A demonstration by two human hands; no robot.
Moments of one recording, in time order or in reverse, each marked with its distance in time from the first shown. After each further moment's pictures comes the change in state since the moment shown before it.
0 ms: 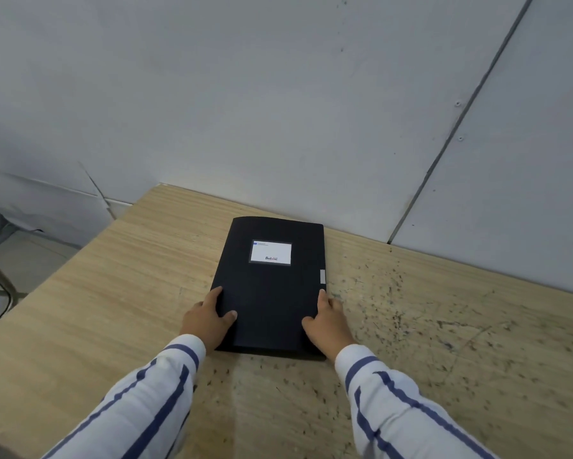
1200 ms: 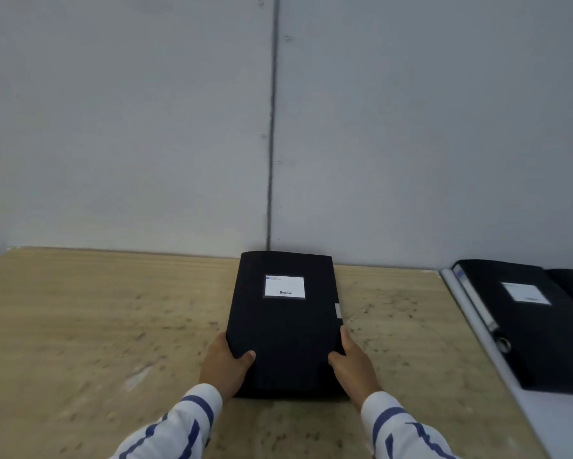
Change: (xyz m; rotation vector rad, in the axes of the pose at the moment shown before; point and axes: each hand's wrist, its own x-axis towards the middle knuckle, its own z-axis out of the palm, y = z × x) left_hand -0.093 0.192 0.156 -0.313 -0.157 0.226; right_hand -0.069 0.209 -0.153 0.406 0.269 0.152
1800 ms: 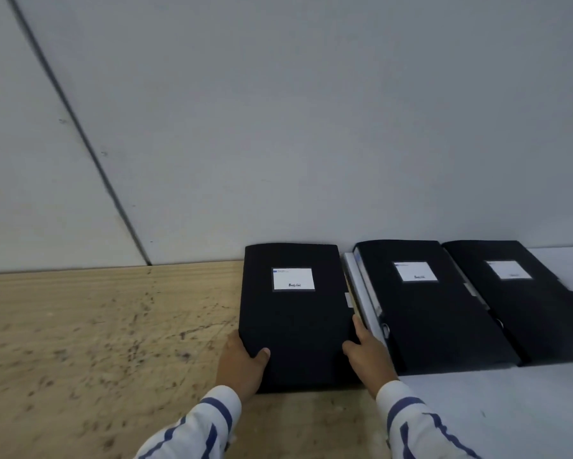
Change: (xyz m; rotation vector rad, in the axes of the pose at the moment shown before) left_hand -0.031 0.134 0.240 0.013 -0.107 0.026; right_hand 0.055 0.135 -0.230 0.038 0.135 0.144
